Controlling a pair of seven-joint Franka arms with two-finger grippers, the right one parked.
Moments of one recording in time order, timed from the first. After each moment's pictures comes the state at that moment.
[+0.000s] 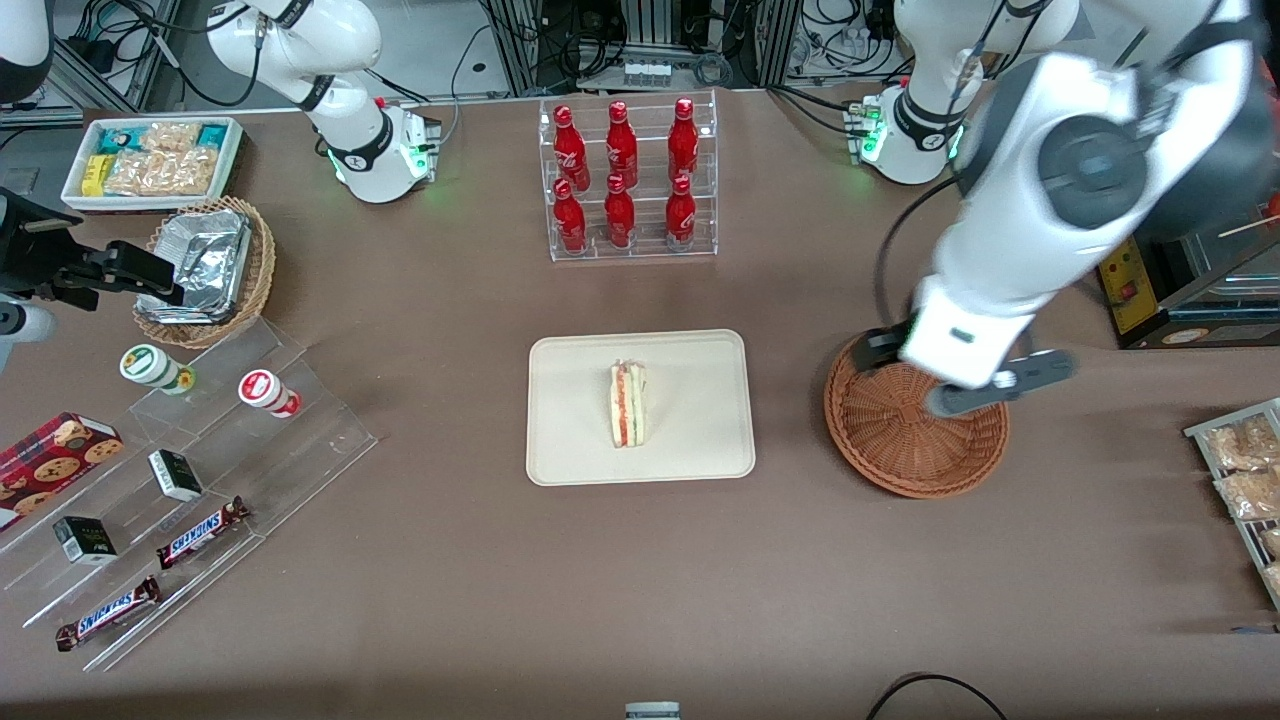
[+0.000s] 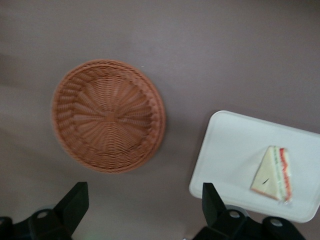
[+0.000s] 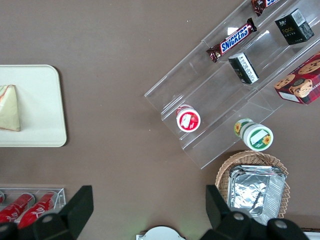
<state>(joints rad) -0.18 0.25 -0.19 -1.36 0.06 1.54 -0.61</state>
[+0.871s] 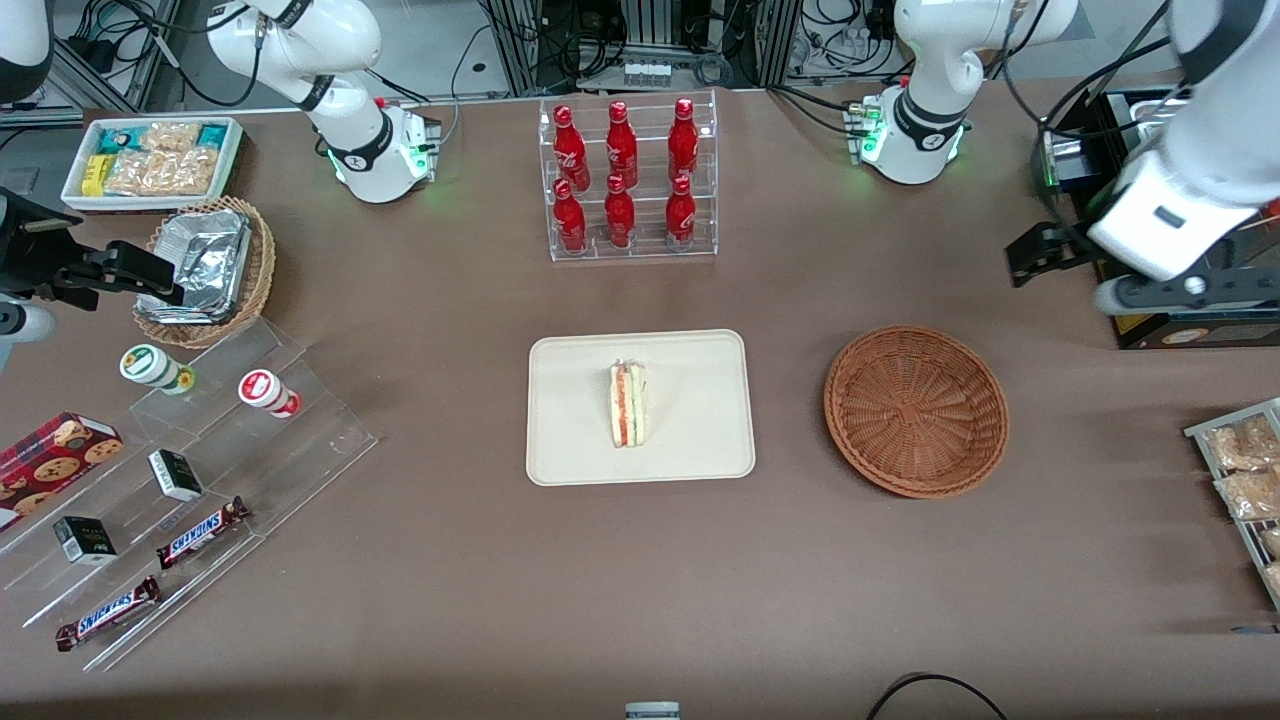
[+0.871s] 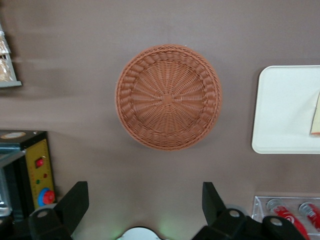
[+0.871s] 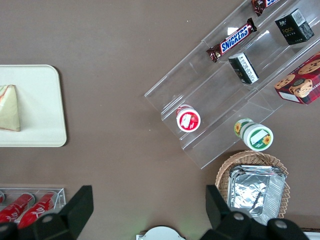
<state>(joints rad) -0.05 0.00 -0.09 -1.55 0.03 1.46 -0.15</state>
